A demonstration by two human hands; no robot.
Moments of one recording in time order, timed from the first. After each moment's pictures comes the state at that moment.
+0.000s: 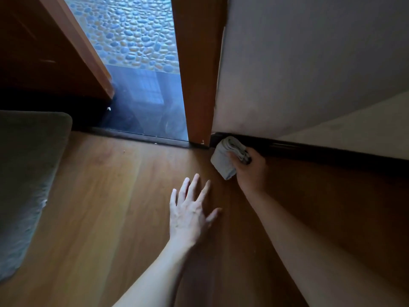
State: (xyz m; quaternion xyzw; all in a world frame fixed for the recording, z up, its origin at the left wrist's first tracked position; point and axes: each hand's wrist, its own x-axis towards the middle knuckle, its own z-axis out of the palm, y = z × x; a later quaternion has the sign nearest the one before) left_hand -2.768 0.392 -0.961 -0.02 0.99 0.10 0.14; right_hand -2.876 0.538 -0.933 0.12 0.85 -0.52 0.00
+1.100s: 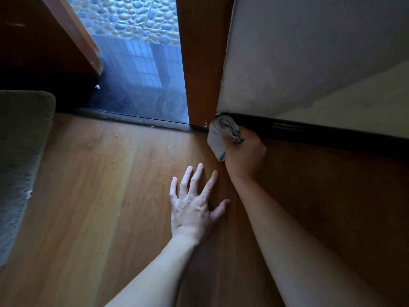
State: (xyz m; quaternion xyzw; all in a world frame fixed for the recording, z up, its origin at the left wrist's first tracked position) left_hand -2.756 0.393 -1.004 -0.01 1.00 0.09 0.01; right_hand -2.883 0.495 -0.948 0.12 0.91 -0.39 -0.12
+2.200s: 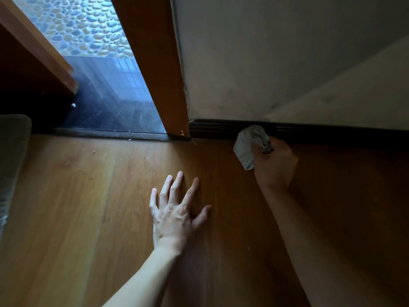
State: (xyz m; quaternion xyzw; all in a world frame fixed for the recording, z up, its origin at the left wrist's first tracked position) left_hand -2.756 0.395 -1.003 -0.02 0.99 0.11 -0.02; right_hand -2.878 0.606 -0.959 0.18 0.91 -0.34 -0.16
